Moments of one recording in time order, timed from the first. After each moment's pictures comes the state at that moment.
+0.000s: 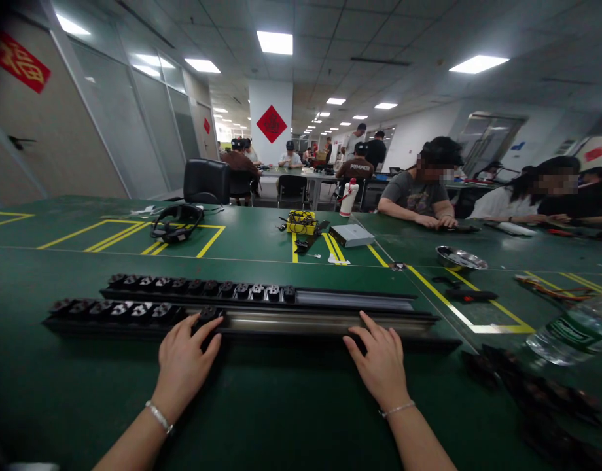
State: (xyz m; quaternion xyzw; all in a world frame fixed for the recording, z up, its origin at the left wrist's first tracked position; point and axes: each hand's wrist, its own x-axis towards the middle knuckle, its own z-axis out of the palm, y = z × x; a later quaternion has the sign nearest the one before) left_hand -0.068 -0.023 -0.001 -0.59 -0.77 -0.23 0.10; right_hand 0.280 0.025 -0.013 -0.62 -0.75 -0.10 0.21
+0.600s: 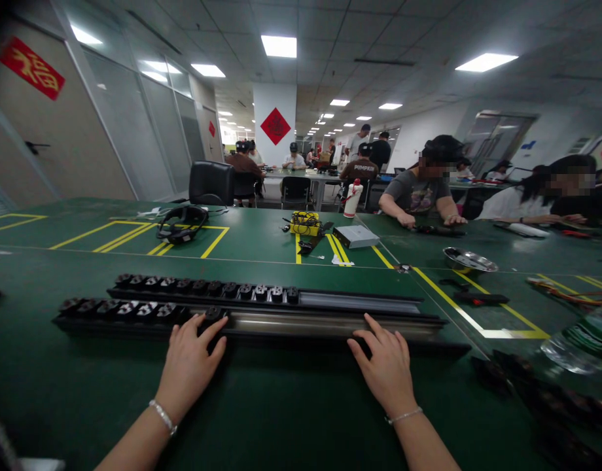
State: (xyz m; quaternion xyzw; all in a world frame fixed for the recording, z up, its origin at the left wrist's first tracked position) left_hand -0.069 -0.021 -0.003 -0.63 -0.74 -0.19 0.14; right_hand 0.279 0.025 -0.014 -0.62 -0.75 -0.10 0.21
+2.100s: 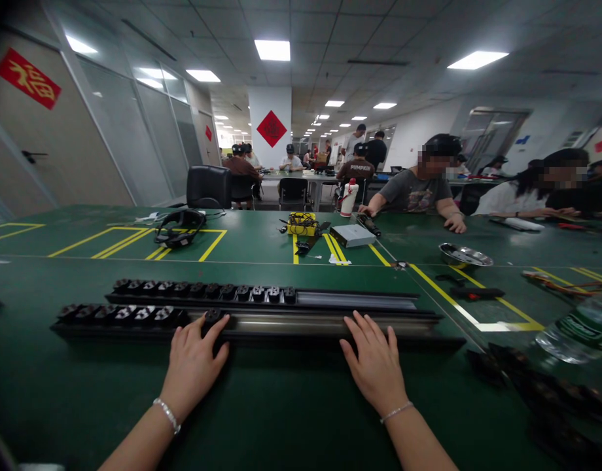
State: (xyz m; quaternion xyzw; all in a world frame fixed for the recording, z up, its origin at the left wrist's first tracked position) left_hand -0.063 -0.021 -0.007 -0.64 -0.73 -0.19 0.16; right_hand 0.267 0.019 -0.014 -0.61 -0.76 -0.13 0.18
